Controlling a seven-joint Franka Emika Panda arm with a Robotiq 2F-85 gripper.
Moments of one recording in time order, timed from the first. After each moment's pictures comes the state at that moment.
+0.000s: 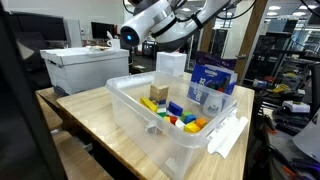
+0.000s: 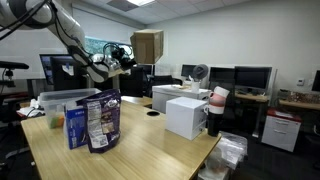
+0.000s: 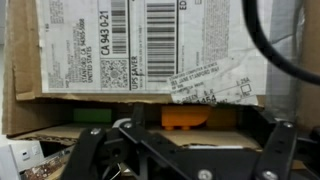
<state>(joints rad) 0.28 0.64 0.04 -1.53 -1.92 1.37 -0.64</state>
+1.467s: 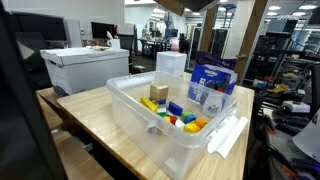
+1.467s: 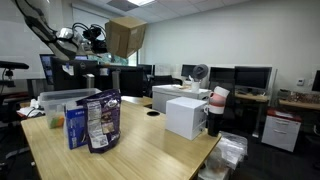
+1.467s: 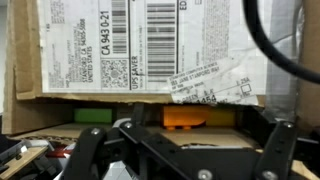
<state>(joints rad) 0.32 0.26 0.25 -1.80 -1.61 1.38 -0.65</state>
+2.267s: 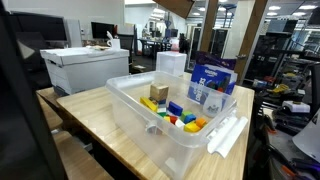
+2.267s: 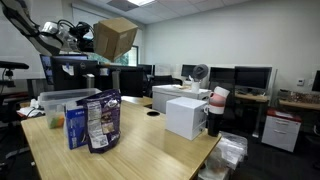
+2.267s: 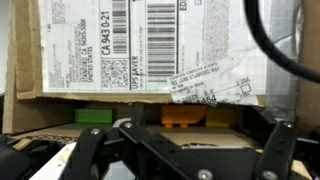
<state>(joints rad) 0.33 0.15 0.33 -1.91 -1.50 1.39 -0.63</state>
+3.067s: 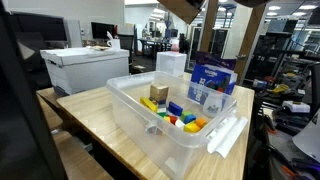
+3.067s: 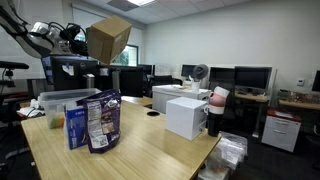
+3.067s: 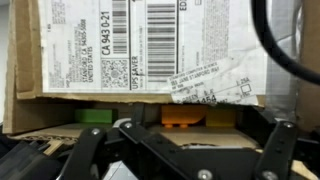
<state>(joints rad) 0.34 0.05 0.35 -2.08 -1.50 1.42 -0.45</state>
